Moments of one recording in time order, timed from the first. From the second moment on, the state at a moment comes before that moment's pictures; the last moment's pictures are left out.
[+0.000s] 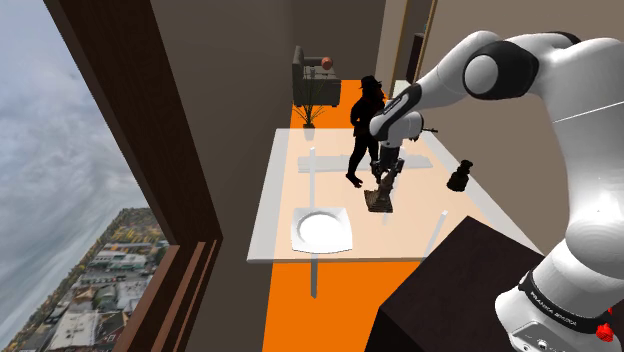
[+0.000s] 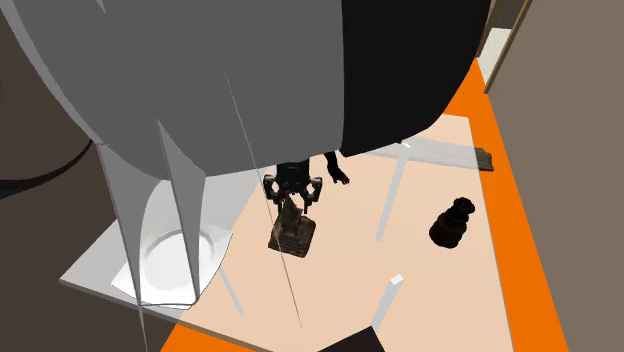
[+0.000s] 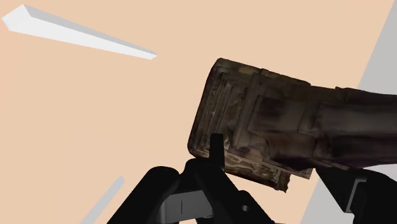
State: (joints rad) arm -0.24 0.74 -0.14 -1.76 0.20 2.32 -0.07
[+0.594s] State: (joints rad) arm -0.23 0.64 -0.16 -1.79 0.18 2.25 -0.06
